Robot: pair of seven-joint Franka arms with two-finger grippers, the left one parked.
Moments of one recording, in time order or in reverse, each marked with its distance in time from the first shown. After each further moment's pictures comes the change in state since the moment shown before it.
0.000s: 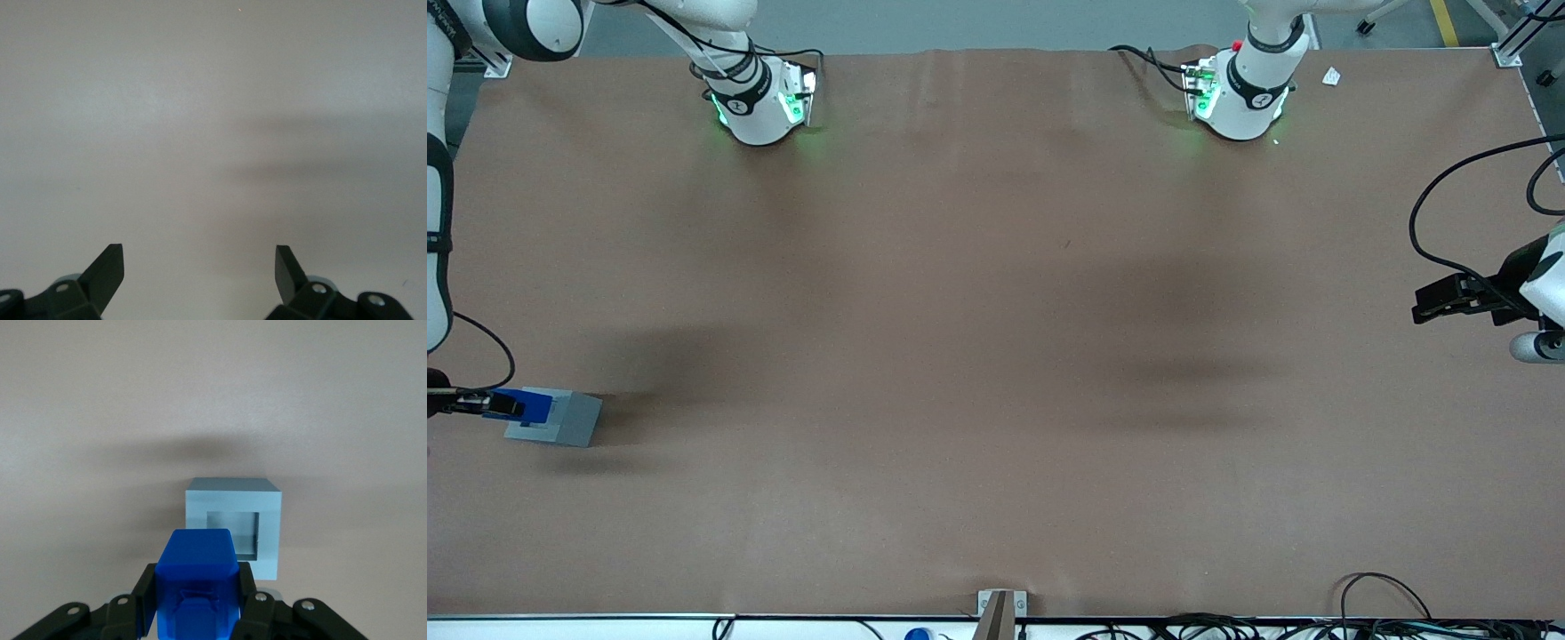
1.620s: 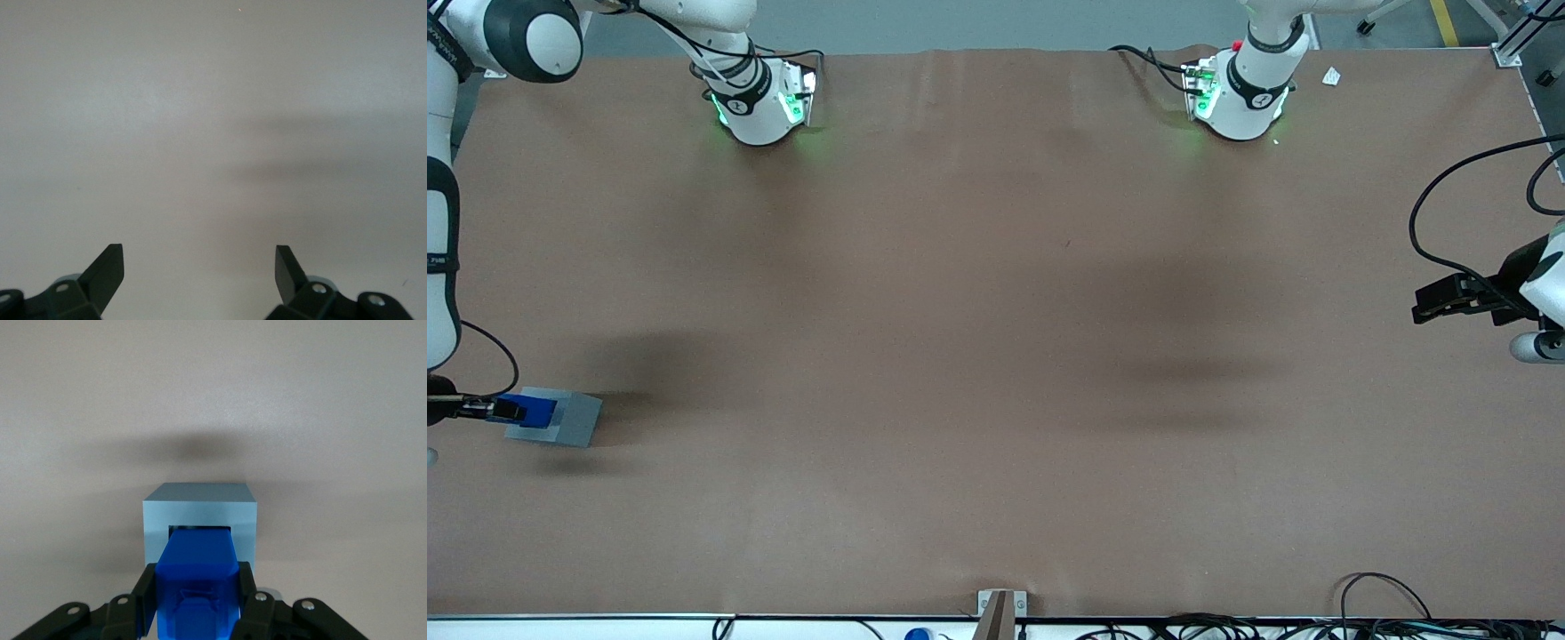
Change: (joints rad) arm -0.030 0.069 -0.003 0.019 -0.004 0.051 -0.030
